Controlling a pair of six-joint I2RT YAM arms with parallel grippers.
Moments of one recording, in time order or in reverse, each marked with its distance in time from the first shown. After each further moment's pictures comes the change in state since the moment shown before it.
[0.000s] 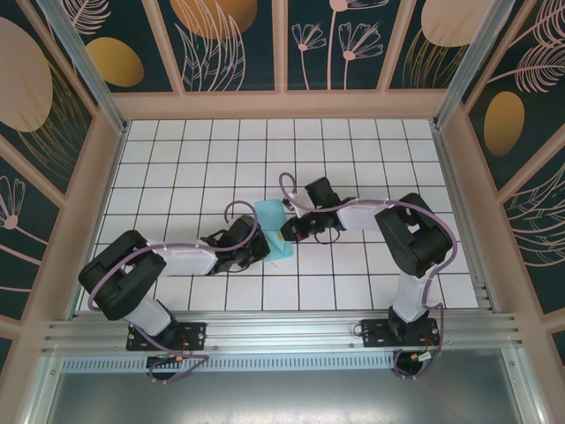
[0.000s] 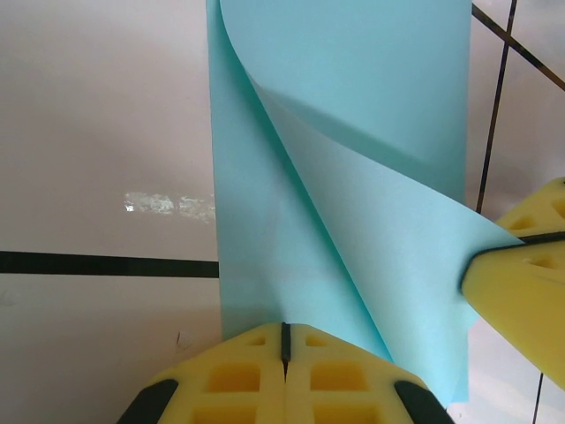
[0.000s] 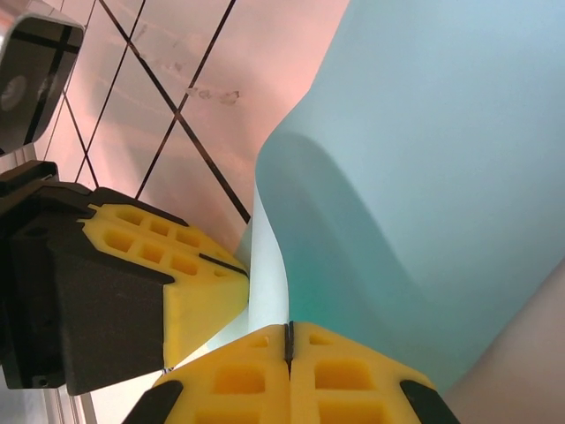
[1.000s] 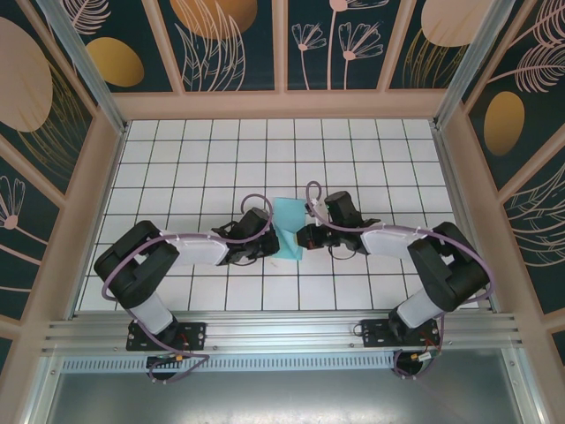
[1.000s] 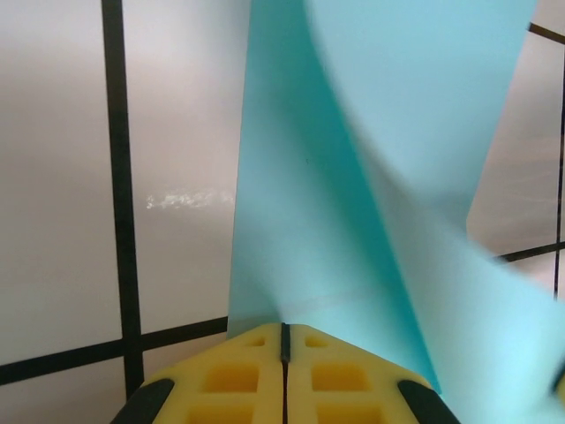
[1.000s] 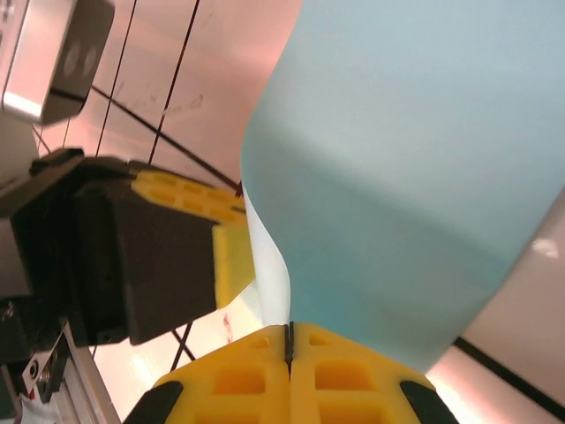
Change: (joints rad) left arm -0.011 0.102 0.129 -0.039 0.053 0.180; right arm -0.013 -0.306 -0.304 0.171 0.172 0.290
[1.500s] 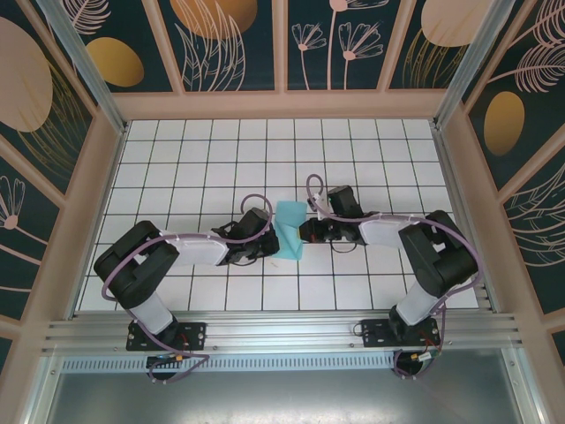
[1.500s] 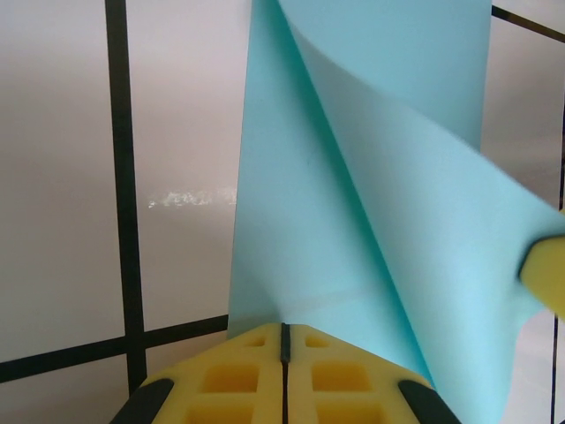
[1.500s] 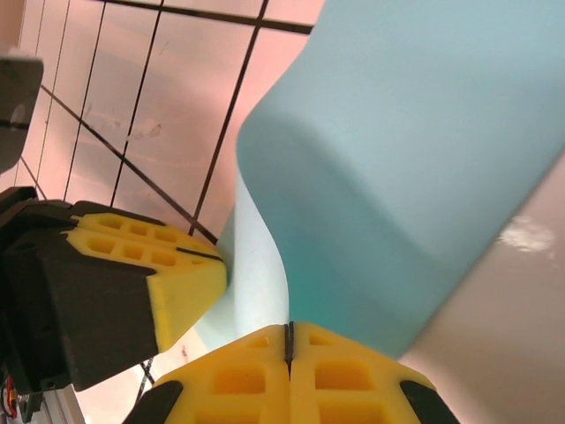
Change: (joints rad) left arm 0.000 0.000 0.000 -0.002 0.000 0.000; right arm -0.071 0.101 0.057 -0.011 -0.040 -0.061
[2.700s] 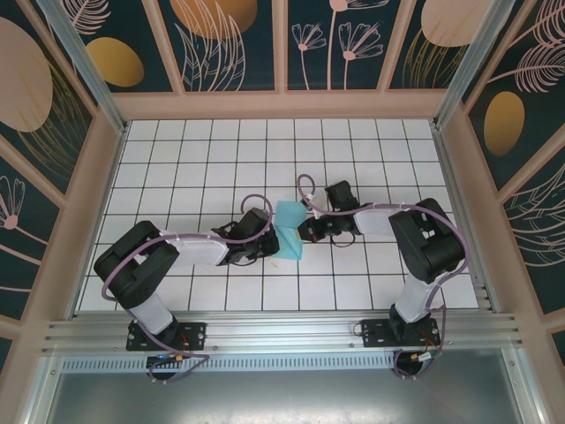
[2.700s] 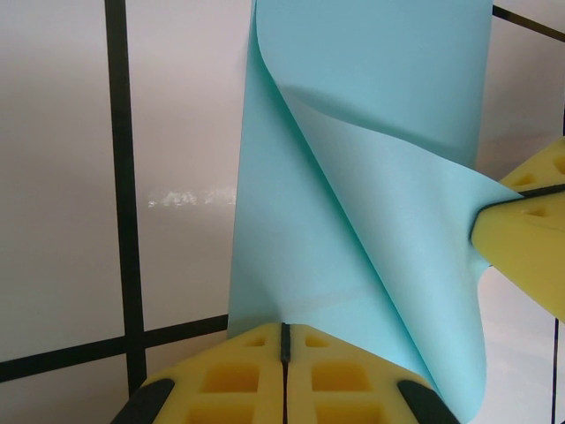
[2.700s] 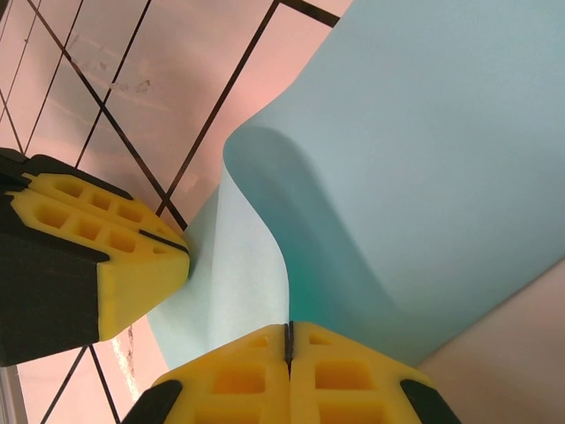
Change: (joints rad) left arm -0.002 0.000 0.000 0.000 0.000 0.000; right arm -0.029 0.119 0.106 -0.100 -0.076 -0.307
